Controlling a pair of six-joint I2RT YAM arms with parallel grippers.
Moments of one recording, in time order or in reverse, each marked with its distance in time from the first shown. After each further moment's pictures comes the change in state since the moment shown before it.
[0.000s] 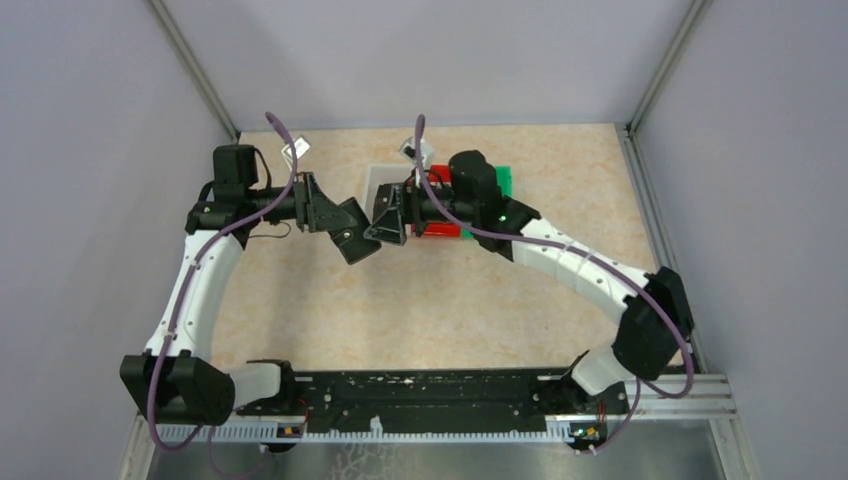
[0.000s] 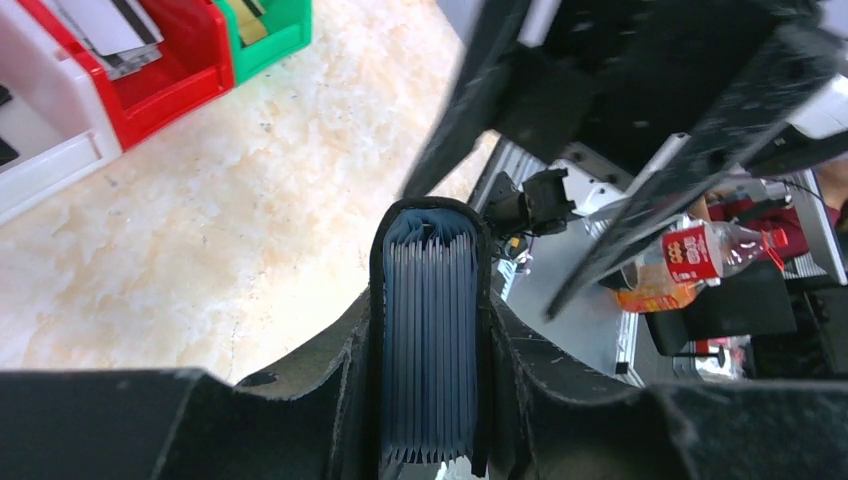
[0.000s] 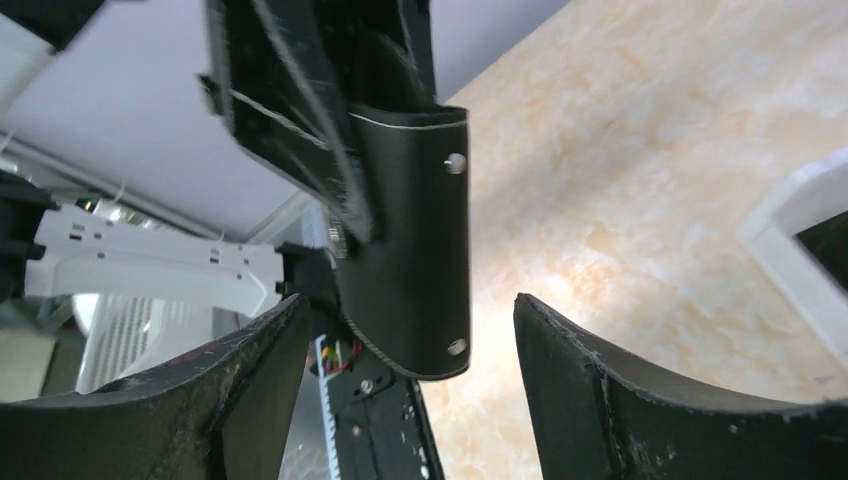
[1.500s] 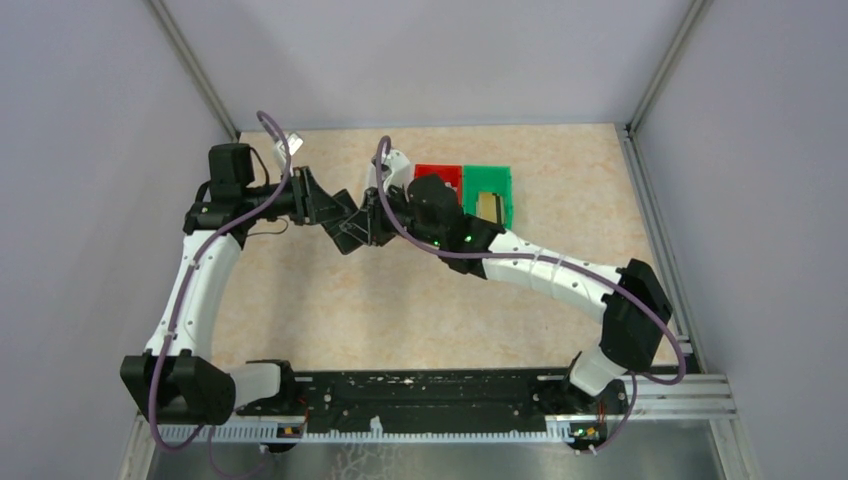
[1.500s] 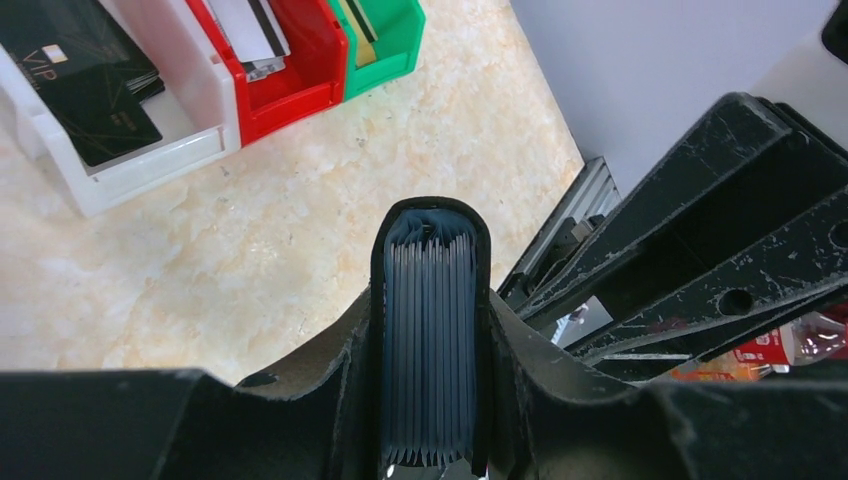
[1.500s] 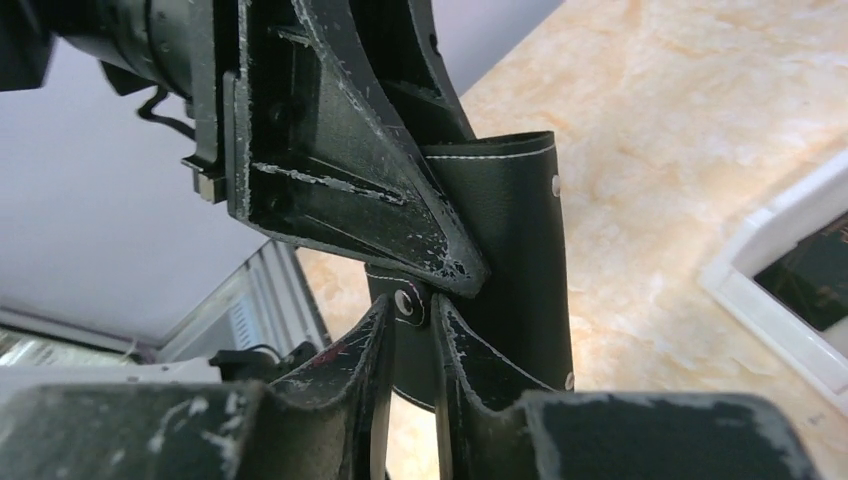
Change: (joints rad) left arm 0.015 0.000 -0.008 0.044 -0.203 -0.068; right arm 0.198 0.036 0.011 0.110 0.444 0.016
